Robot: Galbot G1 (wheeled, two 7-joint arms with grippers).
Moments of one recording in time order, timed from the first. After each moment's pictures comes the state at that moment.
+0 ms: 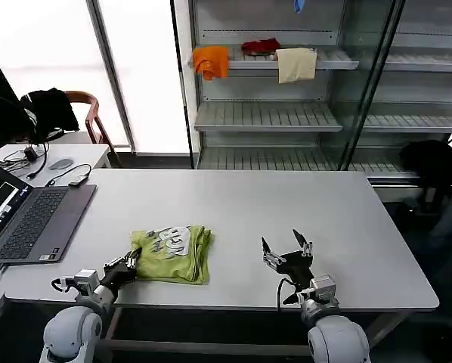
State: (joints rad) left arm 1.22 -1.33 -0.69 -1.83 -0.26 0.53 0.21; right arm -1.29 1.50 0.43 2.07 -0.03 -0.38 -0.14
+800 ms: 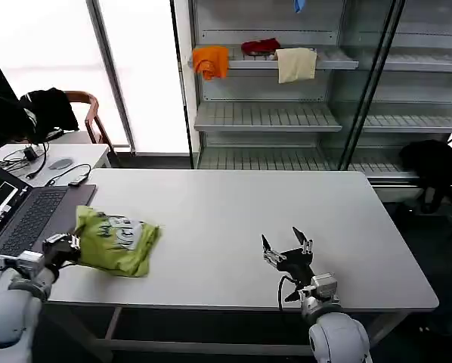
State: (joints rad) left arm 1.18 -1.09 -0.88 -1.82 -0.07 0.42 0.32; right arm -1.27 1.48 0.44 2.05 0.00 -0.36 -0.14
